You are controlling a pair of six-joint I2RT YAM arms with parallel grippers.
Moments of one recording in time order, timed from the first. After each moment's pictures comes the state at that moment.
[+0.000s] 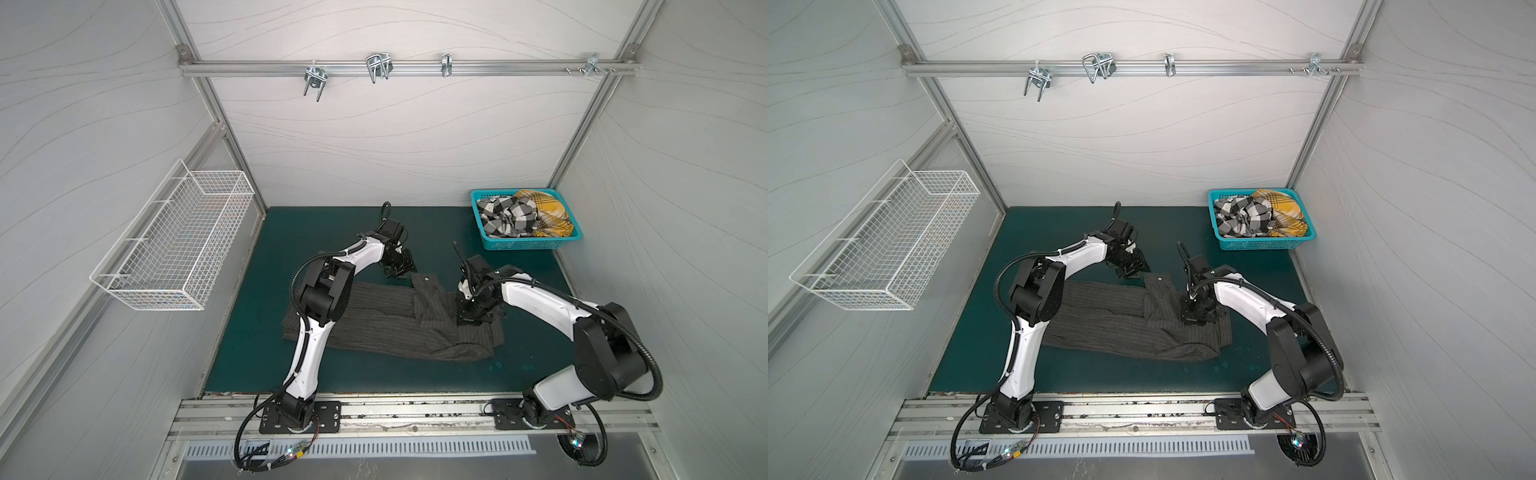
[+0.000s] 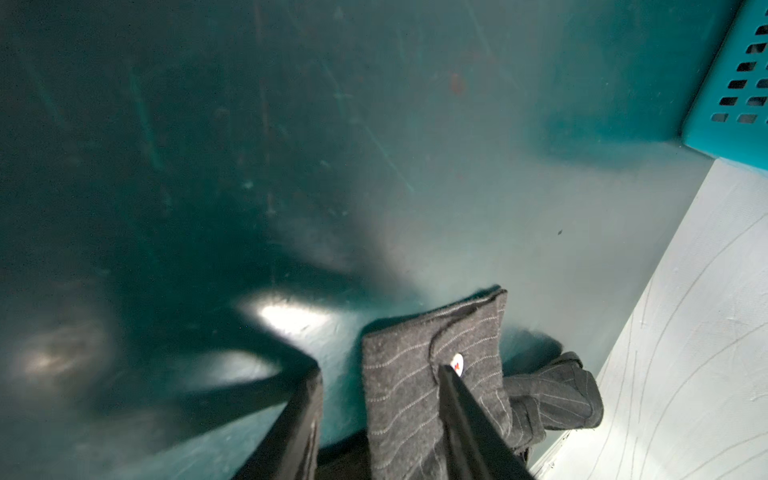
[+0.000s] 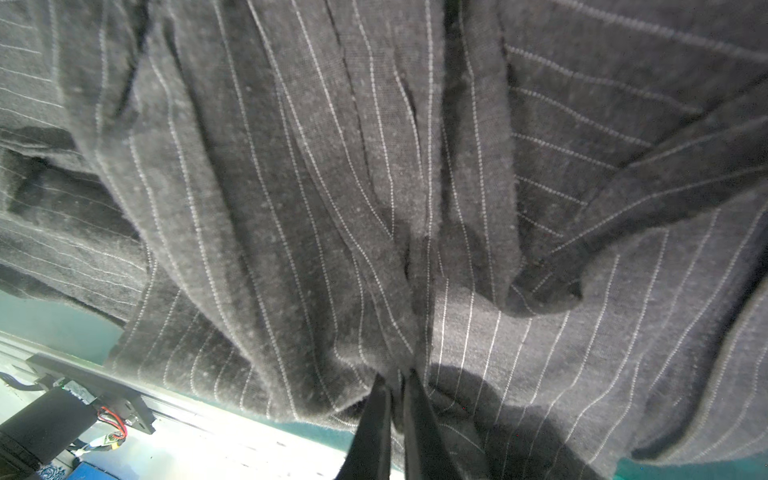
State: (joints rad) left arm -0.47 2.27 1.73 -0.64 0.45 -0.77; right arm 0.52 1.51 0.96 -0.87 -0.29 0.48
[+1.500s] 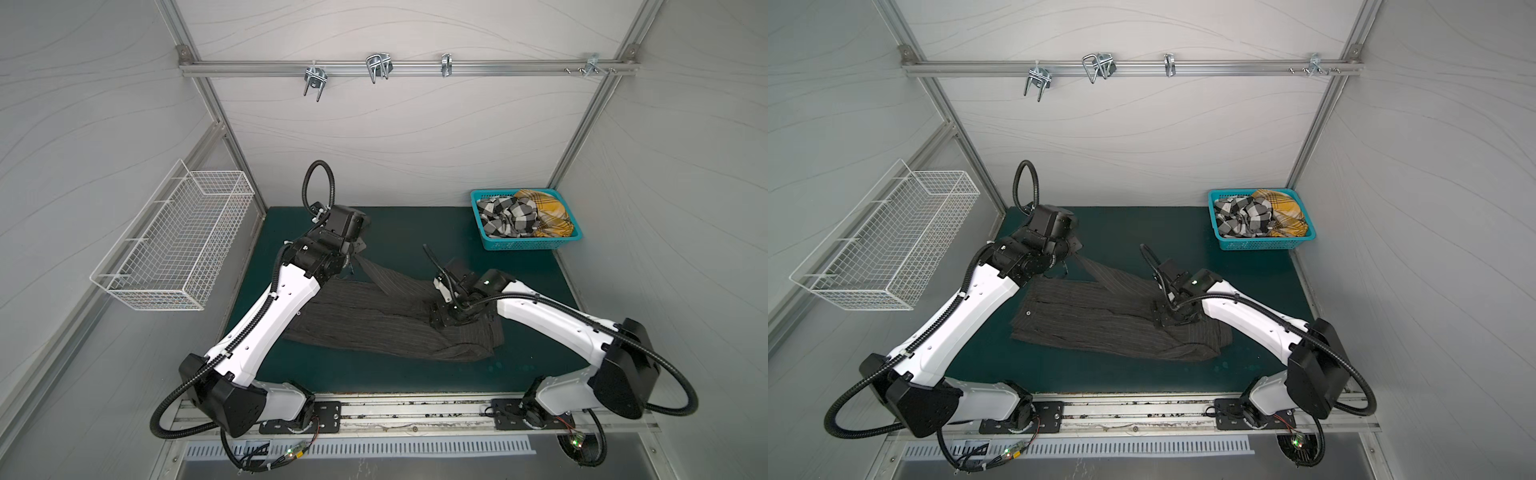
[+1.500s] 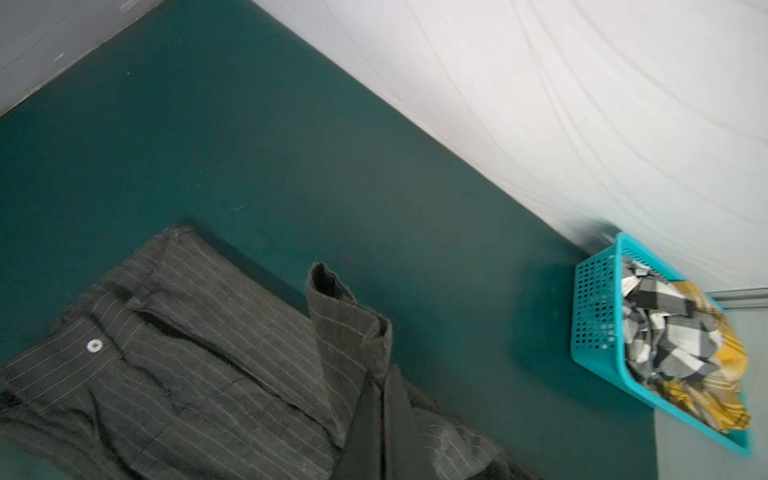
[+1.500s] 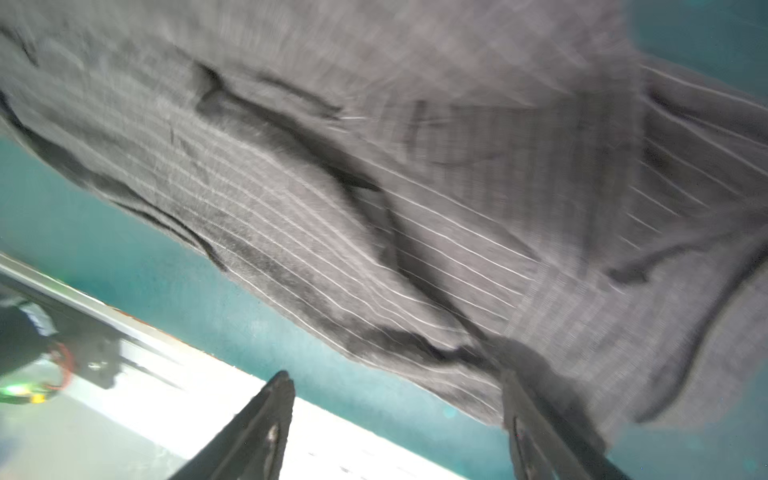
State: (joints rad) left arm -0.49 1.38 1.53 -0.89 -0.42 -0.93; right arm 0.86 1.47 1.13 -0.92 -0.07 0.48
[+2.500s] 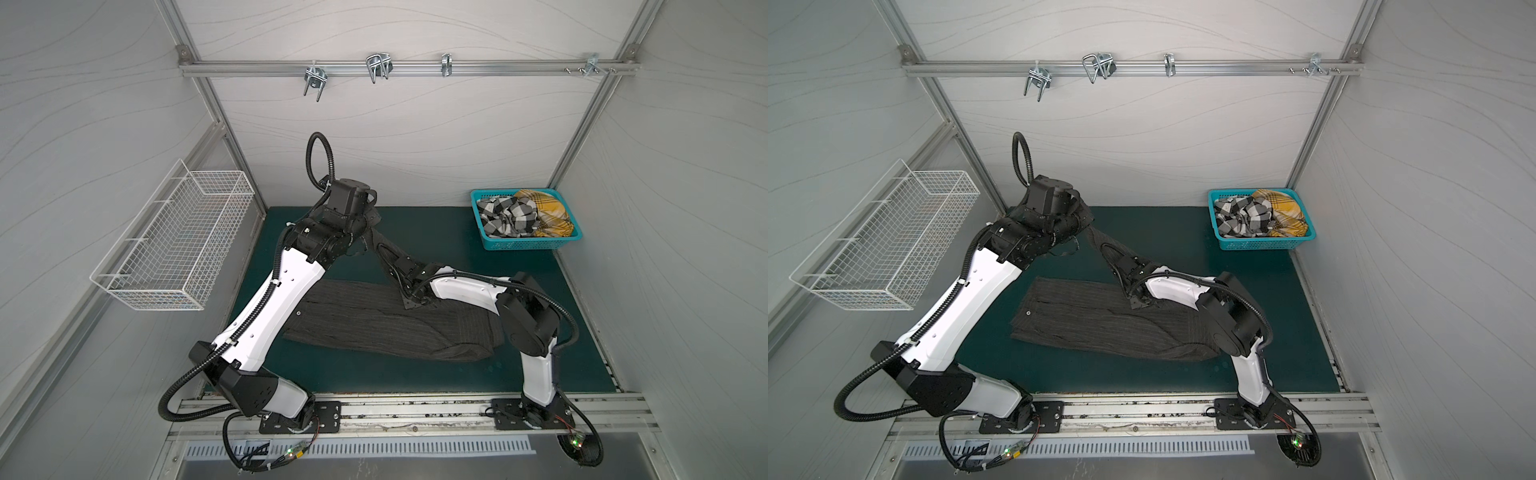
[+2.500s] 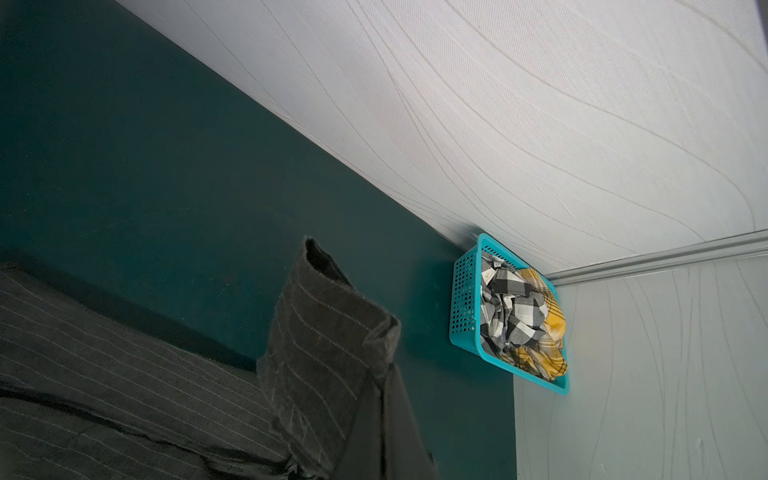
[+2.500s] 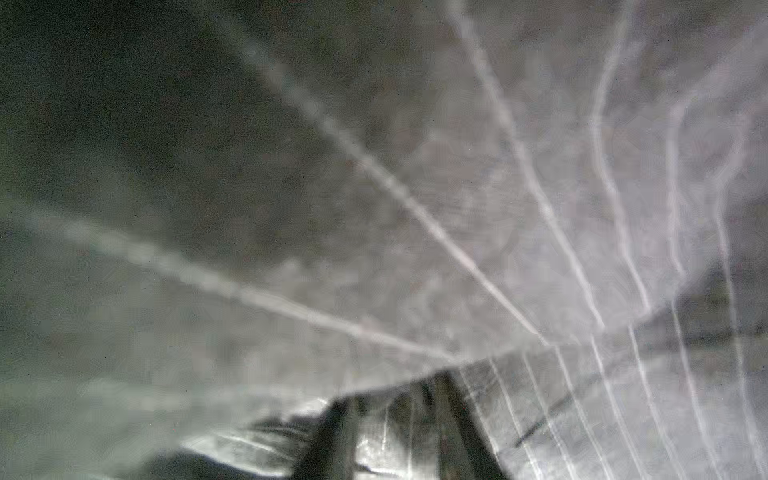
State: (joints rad) left arm -0.53 1.46 1.72 -0.84 -0.29 -0.95; right arm 0.90 1.99 1.41 -0.71 0.26 0.51
